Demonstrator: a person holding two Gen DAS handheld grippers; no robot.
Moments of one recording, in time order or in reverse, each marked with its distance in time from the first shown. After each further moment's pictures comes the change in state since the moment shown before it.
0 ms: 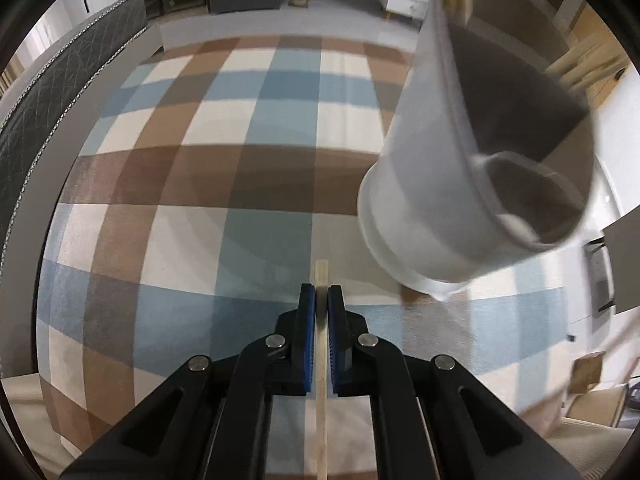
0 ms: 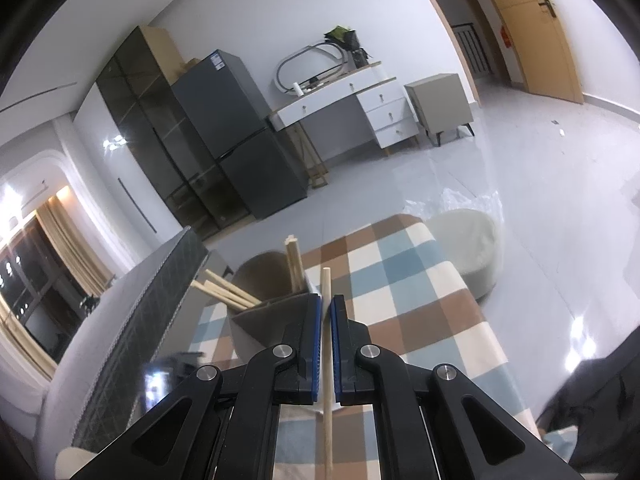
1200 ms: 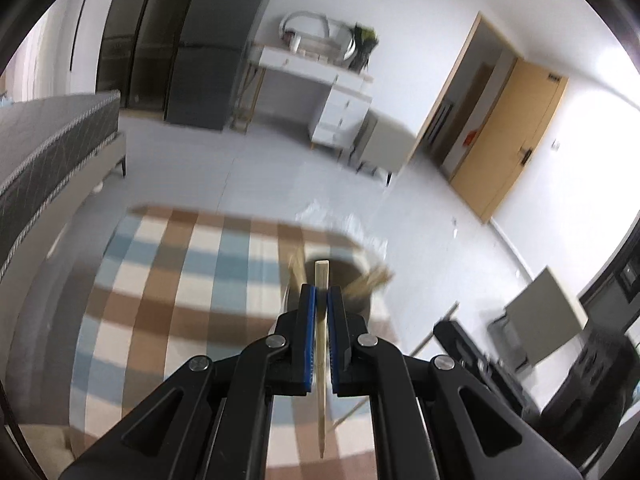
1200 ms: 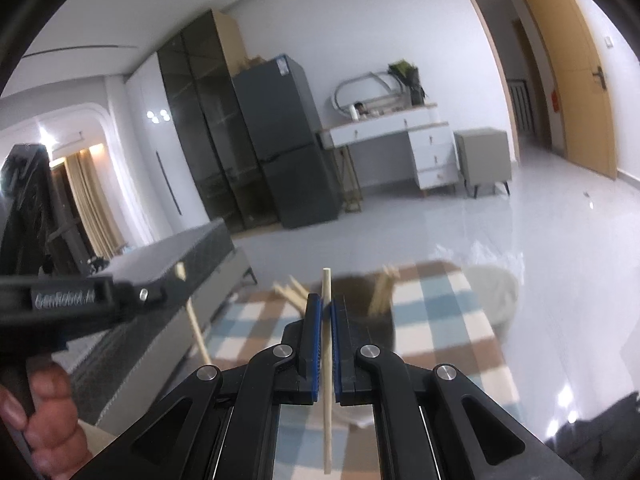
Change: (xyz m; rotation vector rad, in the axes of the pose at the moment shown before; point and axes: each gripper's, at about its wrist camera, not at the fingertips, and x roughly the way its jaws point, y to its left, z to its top) left arm -0.190 0.003 0.048 0.002 -0.436 -0.320; right arm -0.026 0.080 0.004 -0.230 -0.105 0.067
